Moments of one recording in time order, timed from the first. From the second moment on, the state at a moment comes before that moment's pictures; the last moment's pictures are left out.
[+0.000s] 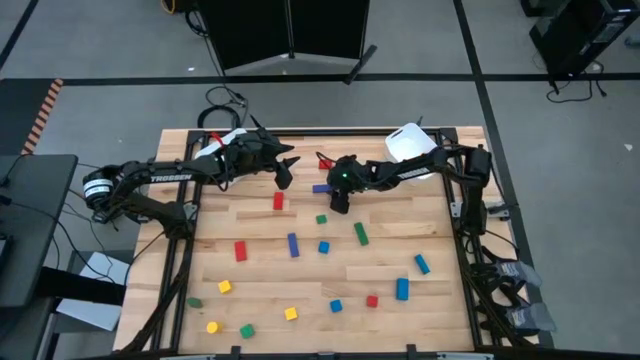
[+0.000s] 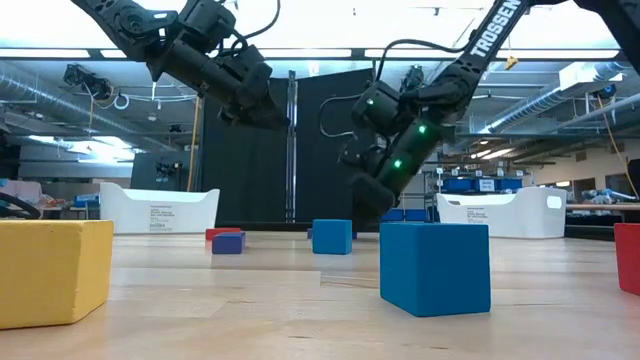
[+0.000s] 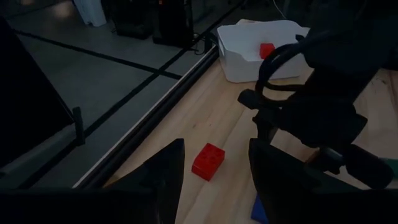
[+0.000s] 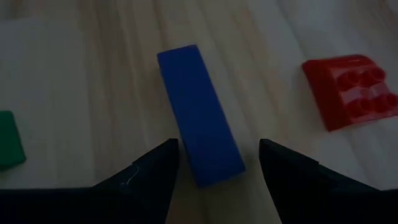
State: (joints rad) left arm 0.42 1.29 0.73 0.20 -0.10 0.02; right arm -0.32 1.94 0.98 0.07 0.04 -0.07
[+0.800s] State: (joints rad) left arm 0.43 1.26 0.73 0.34 0.05 -0.01; right arm -0.27 1.94 0.98 0.08 0.08 0.05
